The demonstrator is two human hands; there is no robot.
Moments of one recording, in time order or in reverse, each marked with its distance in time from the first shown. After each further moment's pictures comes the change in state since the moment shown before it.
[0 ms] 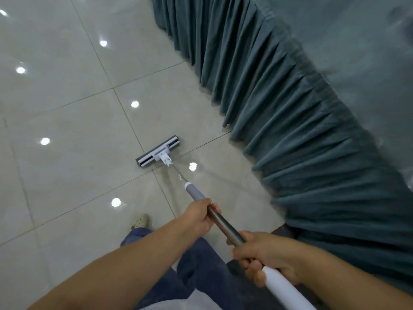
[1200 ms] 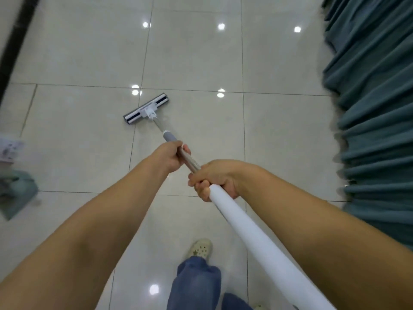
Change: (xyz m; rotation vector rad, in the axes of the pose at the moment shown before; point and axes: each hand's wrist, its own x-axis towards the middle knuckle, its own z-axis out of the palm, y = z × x) left_hand 0.040 0.560 -0.423 -0.488 0.133 0.377; right_hand 0.302 -0.371 0.537 -0.691 -0.115 0.015
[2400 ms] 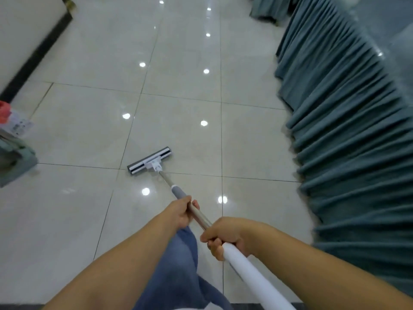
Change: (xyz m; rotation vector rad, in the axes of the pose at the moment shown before) left_hand -0.263 -0.374 -0.229 0.026 -0.106 -0.162; right_hand -0.159 0.456 0.157 -0.027 0.158 0.167
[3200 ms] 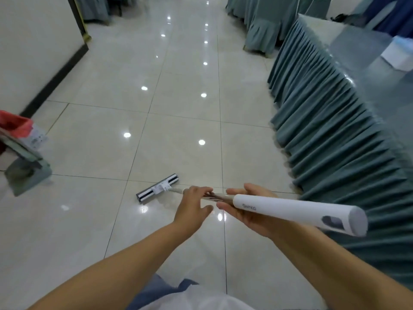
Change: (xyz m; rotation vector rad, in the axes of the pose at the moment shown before) left_hand -0.142 -0.022 -0.043 1.269 -0.008 1.104; right_hand -0.108 0.046 0.062 0.894 -0.145 -0.679
